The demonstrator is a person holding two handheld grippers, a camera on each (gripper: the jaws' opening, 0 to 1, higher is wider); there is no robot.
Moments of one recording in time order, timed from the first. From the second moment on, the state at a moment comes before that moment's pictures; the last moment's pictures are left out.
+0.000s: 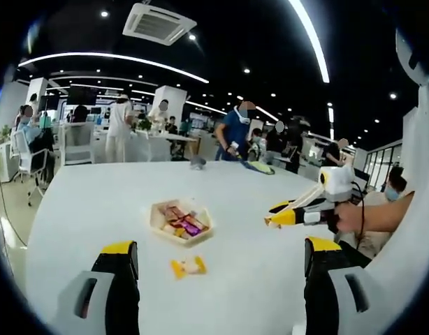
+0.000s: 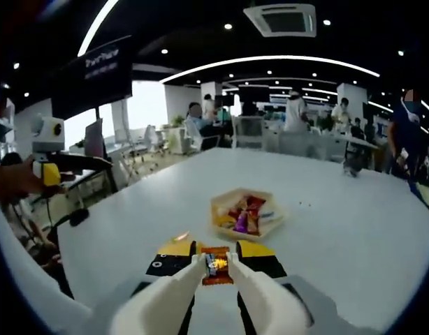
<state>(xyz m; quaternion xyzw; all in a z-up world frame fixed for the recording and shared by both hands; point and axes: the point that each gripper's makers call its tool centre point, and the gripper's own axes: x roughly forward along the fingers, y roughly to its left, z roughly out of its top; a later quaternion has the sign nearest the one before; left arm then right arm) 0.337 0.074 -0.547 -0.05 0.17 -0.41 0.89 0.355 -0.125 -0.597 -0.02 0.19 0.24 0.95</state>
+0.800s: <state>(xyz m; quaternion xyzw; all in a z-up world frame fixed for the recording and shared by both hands) 0.350 0.101 -0.555 -0.07 0.20 -0.35 0.92 0.509 -0.113 -0.597 -0.05 0.18 0.27 0.95</state>
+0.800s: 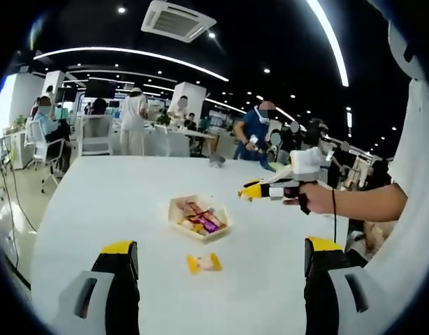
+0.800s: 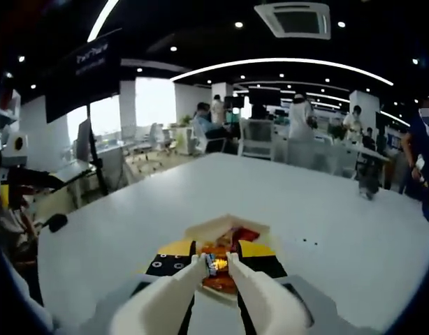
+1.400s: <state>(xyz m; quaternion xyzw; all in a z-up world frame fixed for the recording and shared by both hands) 0.335 0.146 -0.556 -0.07 0.21 -0.27 0.94 0.583 -0.100 -0.608 -0.07 0.18 0.29 0.94</state>
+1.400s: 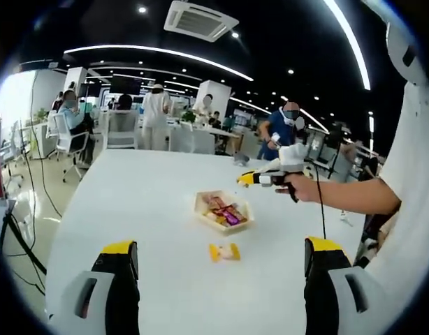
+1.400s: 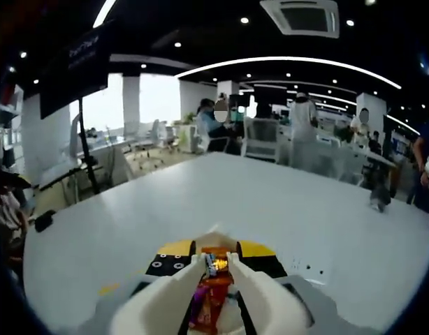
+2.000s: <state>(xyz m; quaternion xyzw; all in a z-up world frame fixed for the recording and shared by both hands) 0.329 0.144 -0.545 -0.08 0.19 -0.28 0.94 0.550 -0.114 -0.602 -0.06 0.19 0.28 0.94</state>
